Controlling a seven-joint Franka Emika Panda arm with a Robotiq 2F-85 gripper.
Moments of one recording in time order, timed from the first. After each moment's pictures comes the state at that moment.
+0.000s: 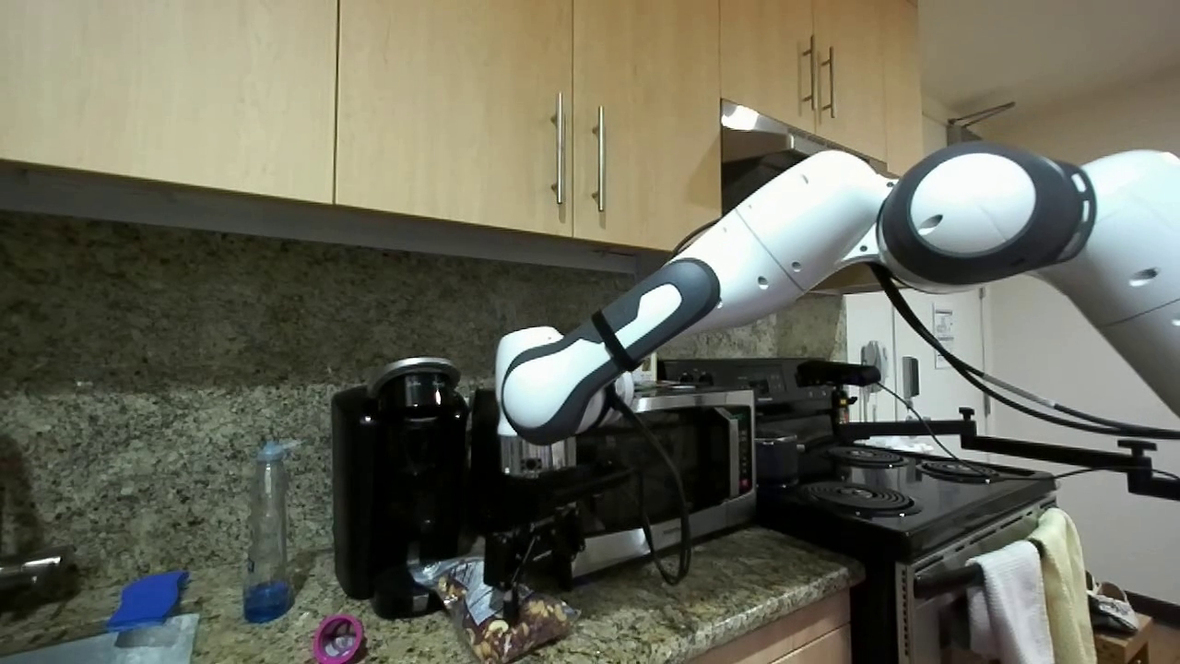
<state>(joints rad) 0.03 0.56 -0.06 -1.60 0.03 2.12 0.21</state>
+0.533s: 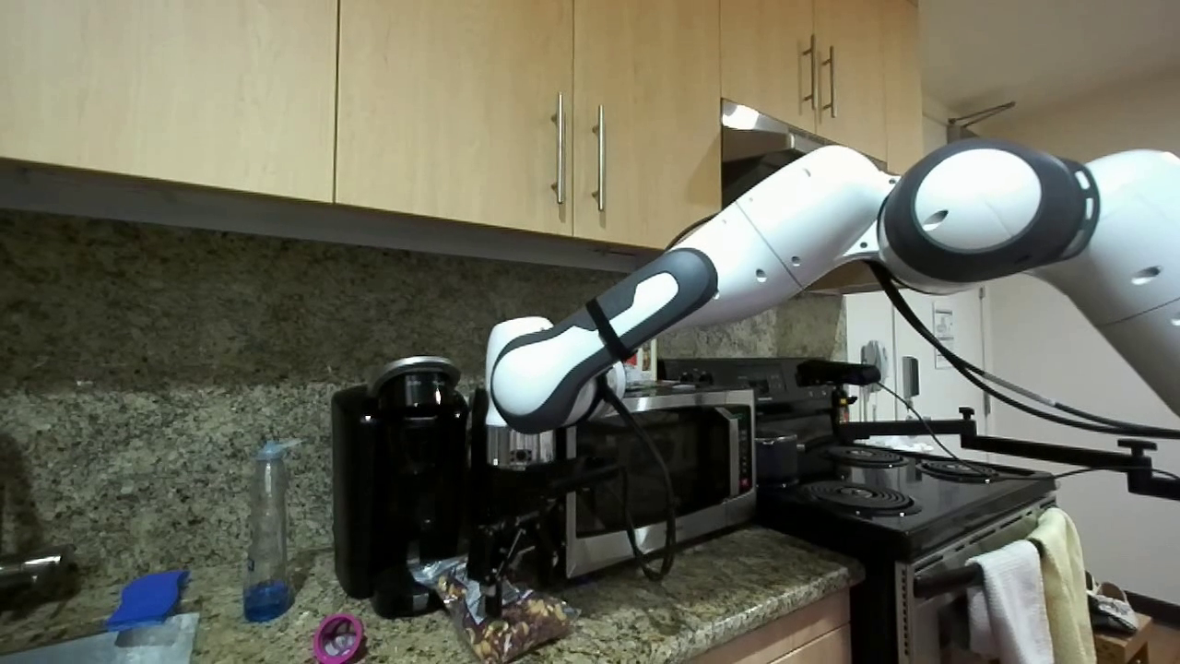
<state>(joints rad) 0.02 0.56 -0.02 -1.57 0.05 2.12 0.14</state>
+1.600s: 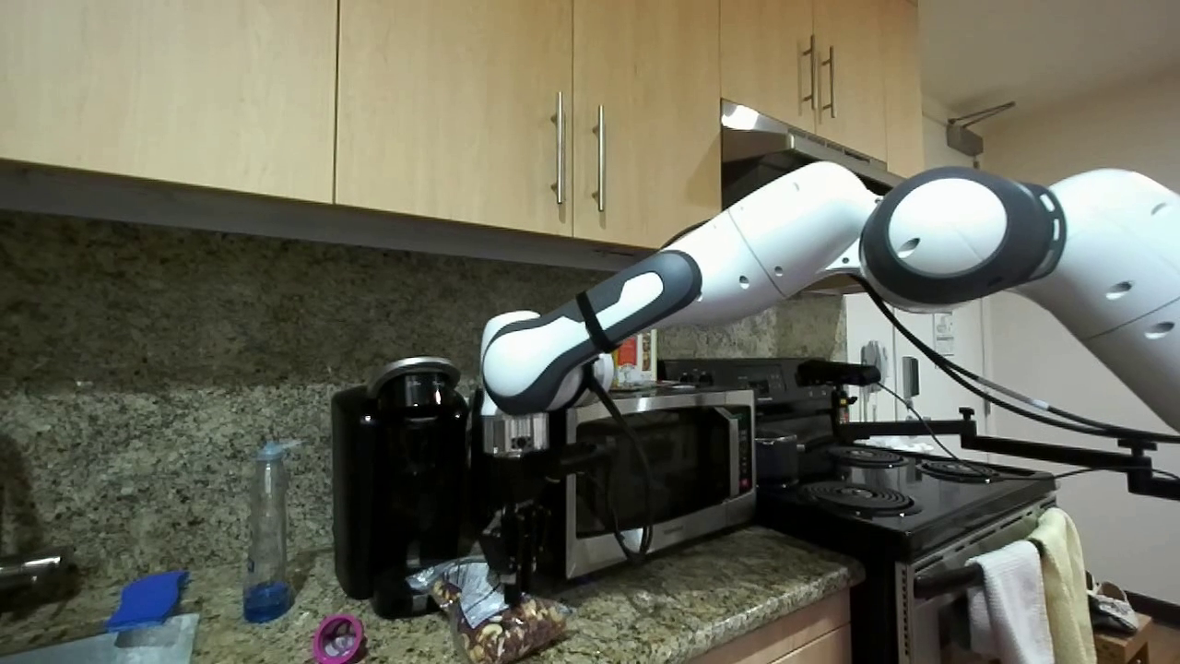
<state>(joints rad) -0.03 0.62 0.01 -1.43 0.06 1.98 -0.06</state>
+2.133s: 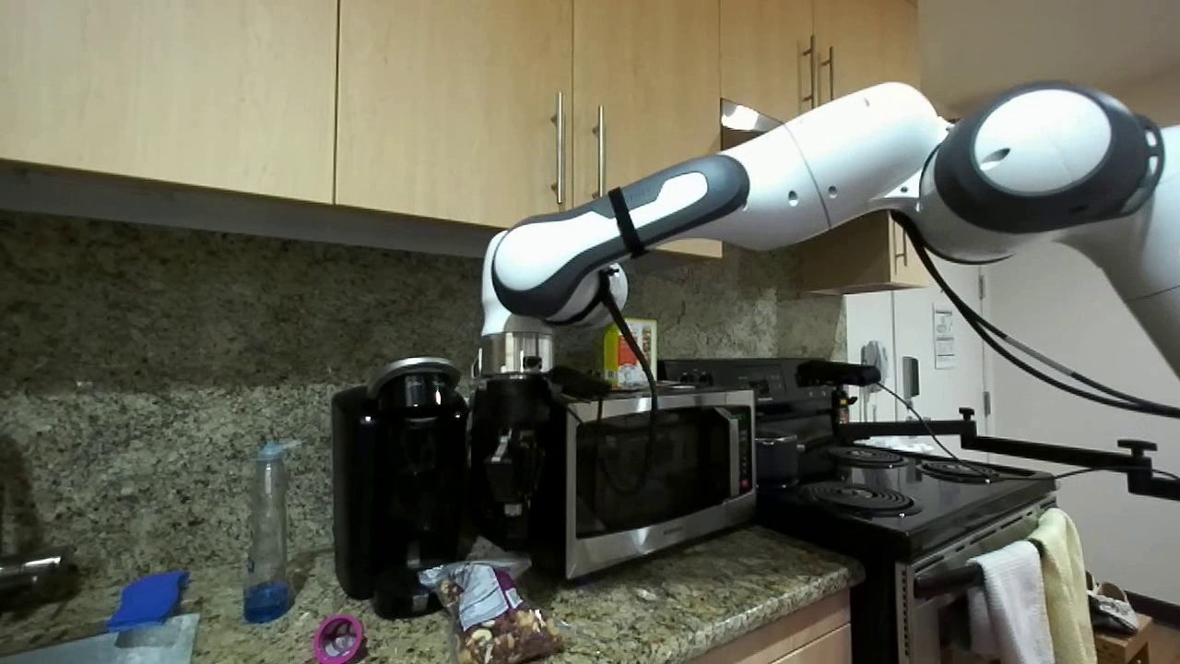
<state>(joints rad) -0.02 0.42 0.07 -1.50 0.08 1.86 -0.20</state>
